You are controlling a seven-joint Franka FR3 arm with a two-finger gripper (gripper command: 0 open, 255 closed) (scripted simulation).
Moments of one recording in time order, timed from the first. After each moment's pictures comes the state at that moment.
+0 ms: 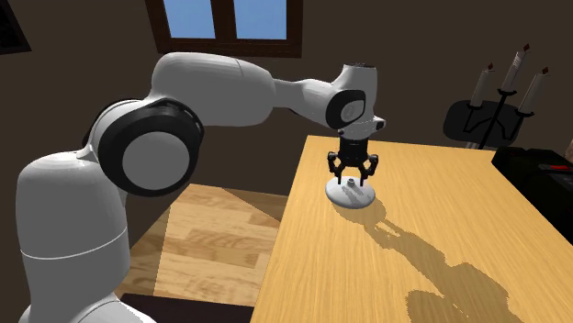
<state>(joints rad) -0.28 0.27 -0.54 -1.61 0.13 1.94 -0.69</state>
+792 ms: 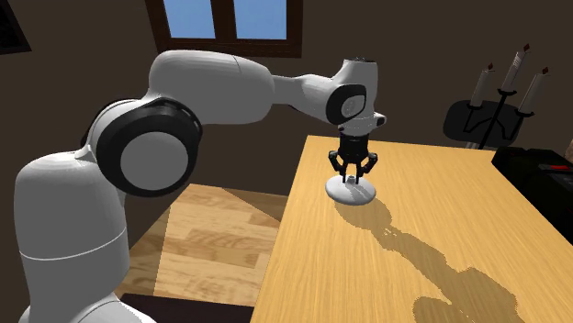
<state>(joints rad) -0.28 0.27 -0.54 -1.59 0.13 1.91 -0.69</state>
